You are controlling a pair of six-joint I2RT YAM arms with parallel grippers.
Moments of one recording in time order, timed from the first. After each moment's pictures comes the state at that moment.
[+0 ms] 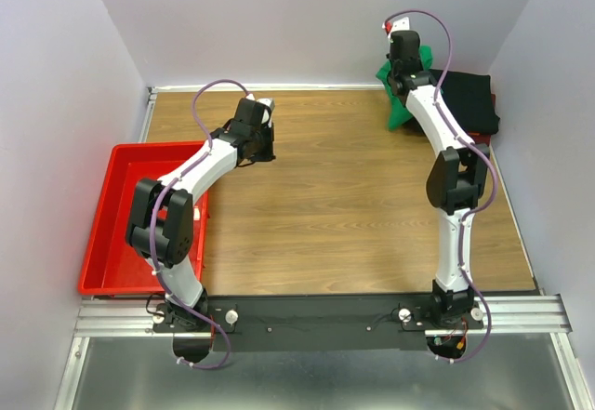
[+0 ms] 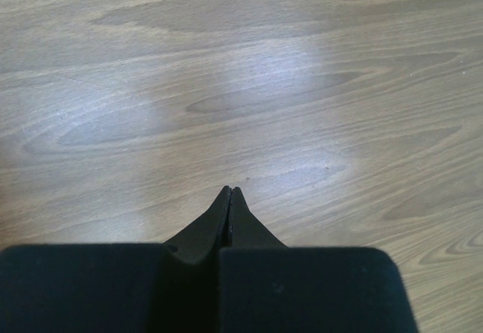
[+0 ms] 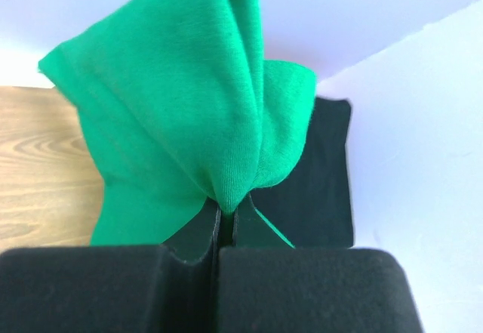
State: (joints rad) left arm -0.37 1.73 1.31 -0.40 0.07 -0.31; right arm 0.22 2.25 2.17 -0.35 0.61 -0.39
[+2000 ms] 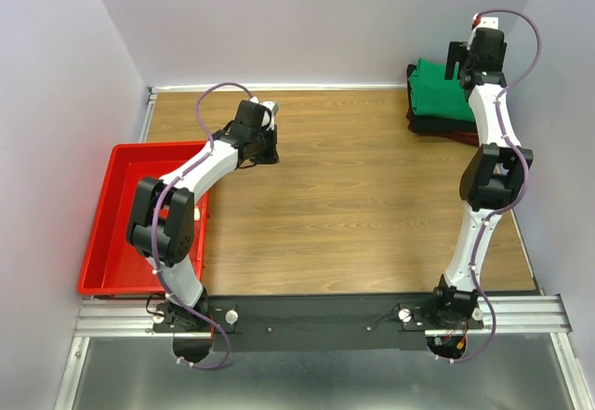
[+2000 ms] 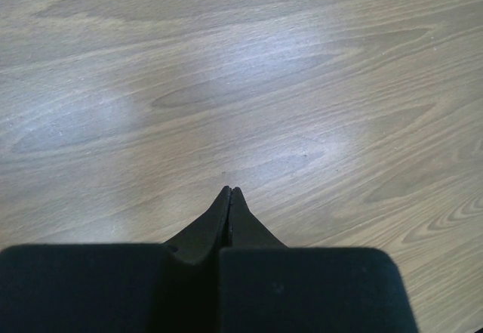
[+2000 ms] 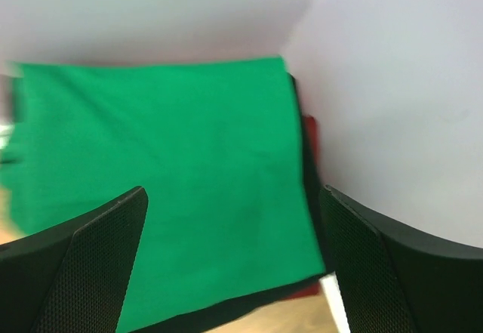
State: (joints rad) left arm -0.37 1.74 1.29 -0.37 0.17 -0.30; right arm -0.15 2.26 2.19 -0.35 0.27 -0.16
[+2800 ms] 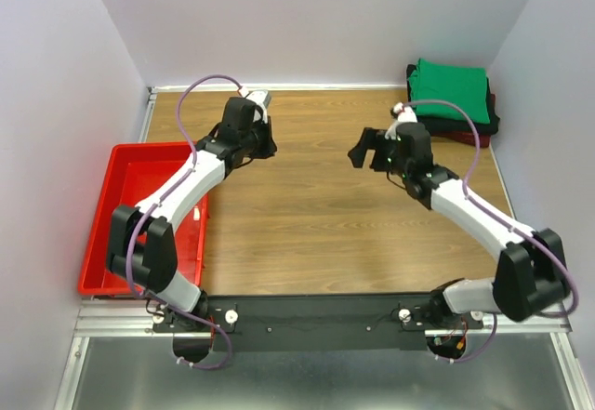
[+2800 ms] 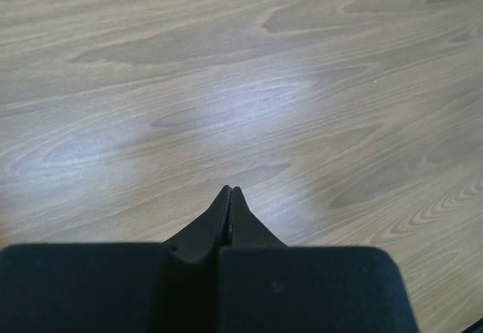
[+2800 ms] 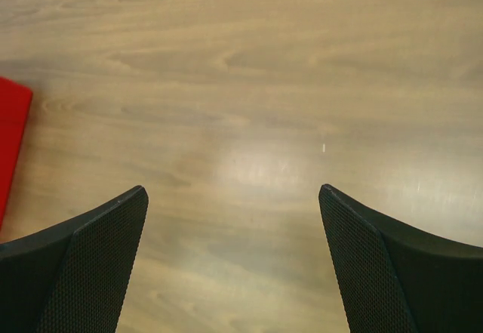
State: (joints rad) left arm -0.38 1.57 1.23 -0.31 0.15 -0.32; right arm 0.39 1.40 0.97 -0.03 0.01 0.37
